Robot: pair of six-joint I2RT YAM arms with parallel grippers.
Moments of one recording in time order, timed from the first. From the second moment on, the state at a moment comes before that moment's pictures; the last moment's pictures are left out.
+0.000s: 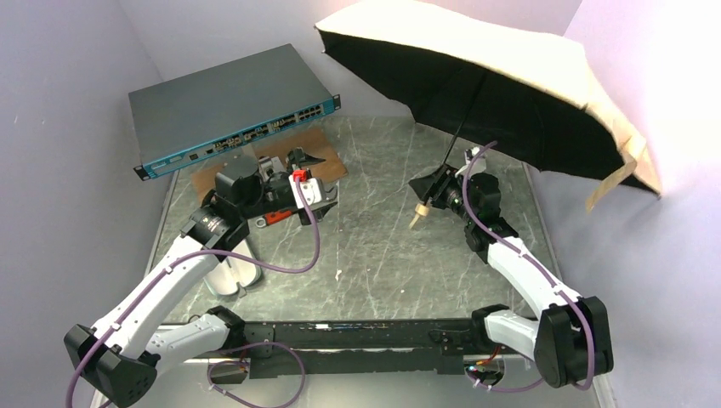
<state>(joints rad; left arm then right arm) -0.55 1.00 1.02 -0.19 0.55 0.66 0.23 1.09 0.61 0.24 -0.26 0.68</state>
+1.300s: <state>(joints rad) -0.29 0.93 0.95 -0.29 0.49 0.18 0.38 0.86 0.59 -0.37 -0.32 0.16</state>
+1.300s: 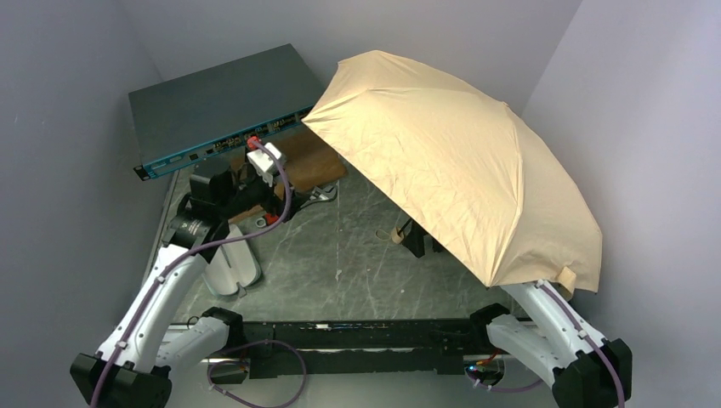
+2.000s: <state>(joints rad) -0.21 0.83 0.81 -0.88 0.05 0.65 0.38 0.65 0.59 -0.72 -0.19 -0.56</state>
